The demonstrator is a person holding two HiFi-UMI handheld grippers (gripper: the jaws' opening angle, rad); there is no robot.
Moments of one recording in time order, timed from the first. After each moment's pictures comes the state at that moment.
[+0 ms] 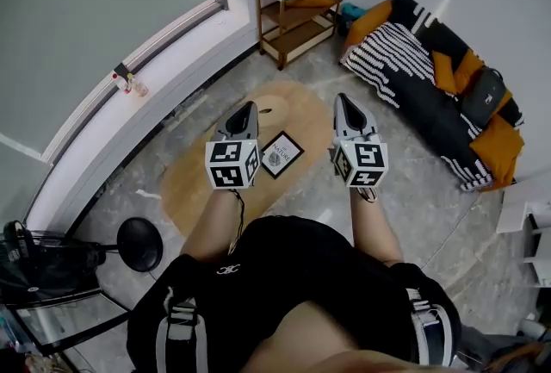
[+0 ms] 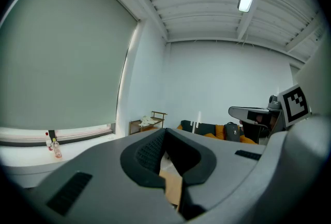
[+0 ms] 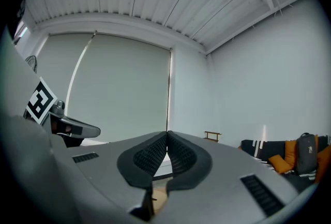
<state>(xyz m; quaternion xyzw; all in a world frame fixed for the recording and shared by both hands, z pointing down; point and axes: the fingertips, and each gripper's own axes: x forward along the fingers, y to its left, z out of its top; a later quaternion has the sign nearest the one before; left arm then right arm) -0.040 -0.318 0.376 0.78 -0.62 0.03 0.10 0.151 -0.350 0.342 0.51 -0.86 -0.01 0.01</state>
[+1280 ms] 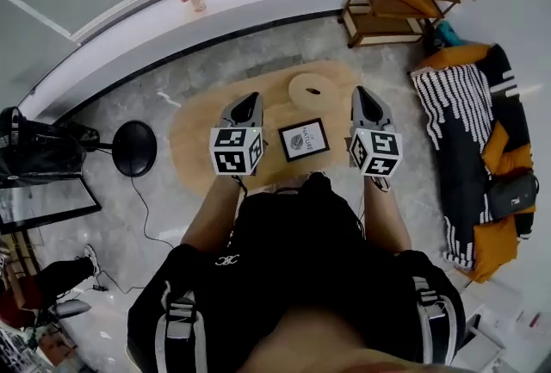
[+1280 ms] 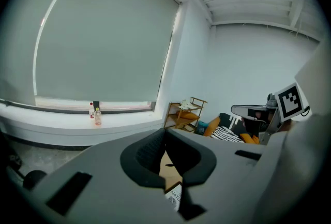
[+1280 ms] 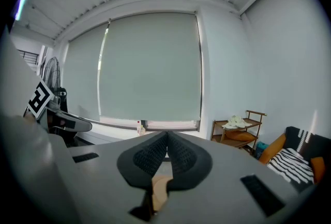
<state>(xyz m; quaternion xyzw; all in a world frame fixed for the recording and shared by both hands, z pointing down) -0.170 -0.380 0.501 0.61 -0.76 0.04 0.23 0.005 -0.523 0.464 0.31 -0.94 0.04 0.14</state>
